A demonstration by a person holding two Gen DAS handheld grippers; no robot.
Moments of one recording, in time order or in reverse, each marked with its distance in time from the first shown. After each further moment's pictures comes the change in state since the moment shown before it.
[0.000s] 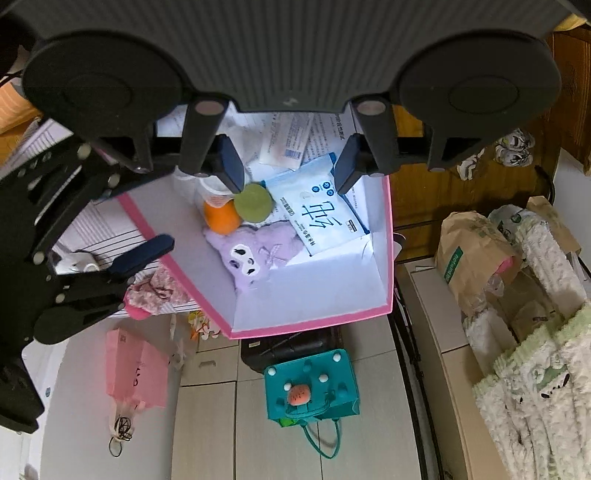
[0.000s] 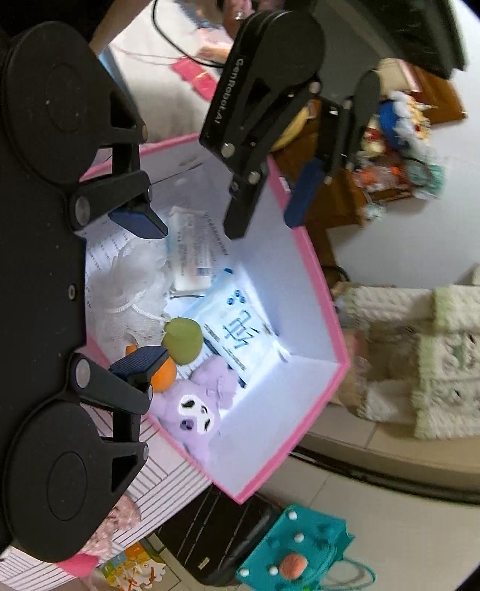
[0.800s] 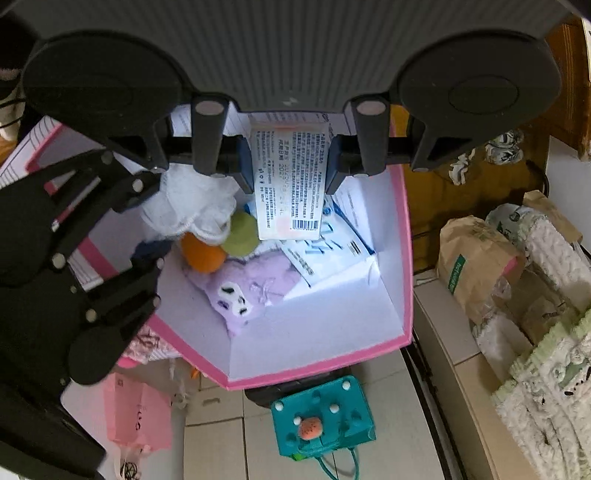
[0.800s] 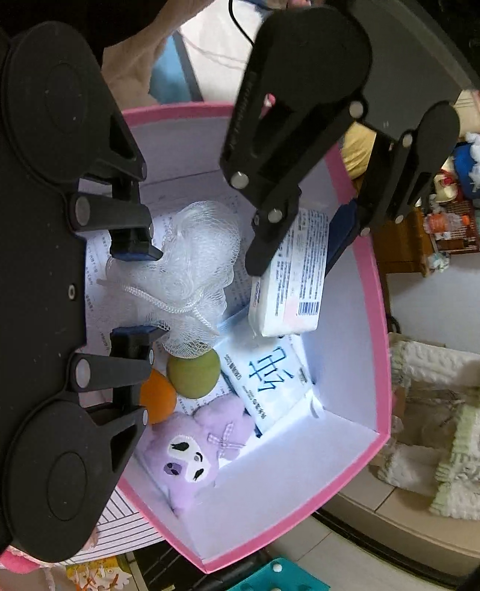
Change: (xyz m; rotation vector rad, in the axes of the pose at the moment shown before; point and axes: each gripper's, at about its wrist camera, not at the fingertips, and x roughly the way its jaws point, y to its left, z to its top) left arm 0.044 0.000 -0.006 0.091 0.087 0.017; right arm 0.072 0.003 0.012 -0.211 0.219 0.082
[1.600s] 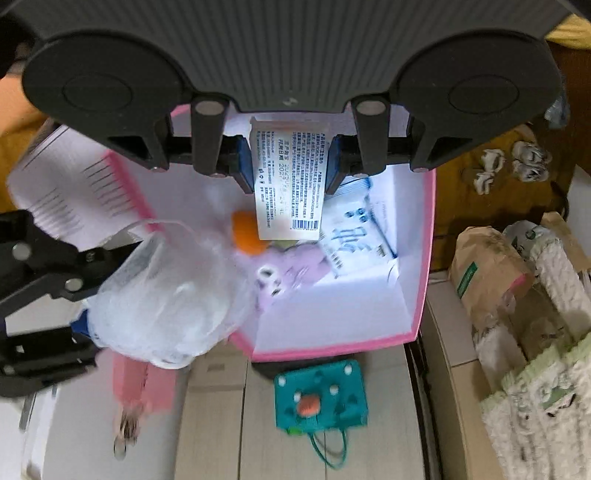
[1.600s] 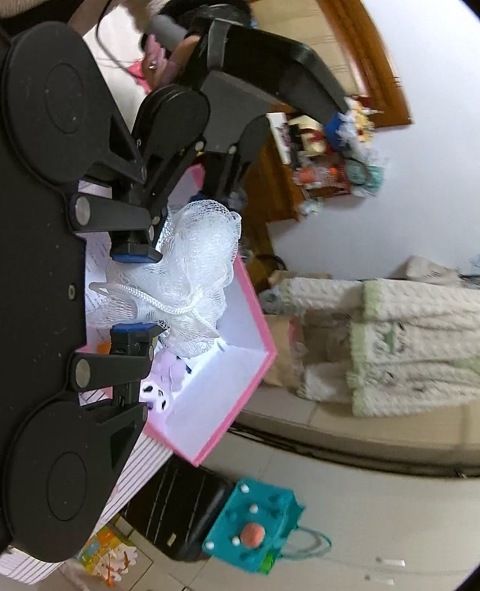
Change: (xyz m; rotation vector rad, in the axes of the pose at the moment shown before) left arm -0.043 -0.026 -0.019 -0.139 -0.102 -0.063; right arm -0.107 0.033 -0.042 0.193 -0.391 -0.152
